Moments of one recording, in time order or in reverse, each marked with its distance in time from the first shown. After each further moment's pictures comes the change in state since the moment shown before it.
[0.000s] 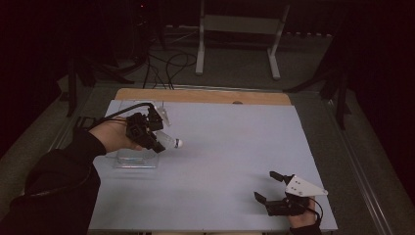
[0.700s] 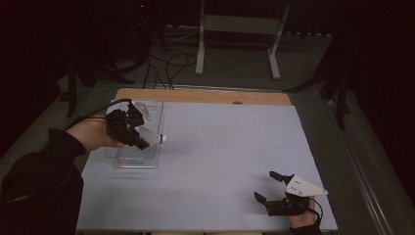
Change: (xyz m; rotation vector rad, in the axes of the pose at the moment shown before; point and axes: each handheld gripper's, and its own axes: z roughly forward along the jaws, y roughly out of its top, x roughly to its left) left arm 0.009 -0.033 -0.022 -0.022 0.023 -0.058; right arm 0.000 0.000 0.000 -0.001 0.003 0.004
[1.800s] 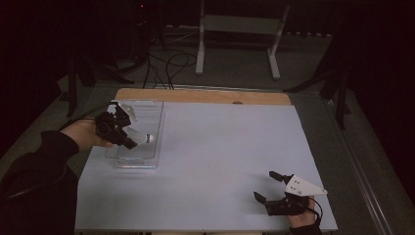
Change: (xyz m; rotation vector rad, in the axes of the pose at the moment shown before) left arm 0.041 -0.041 0.024 0.011 -0.006 -0.055; right arm 0.000 0.000 0.001 0.010 -0.001 -0.001
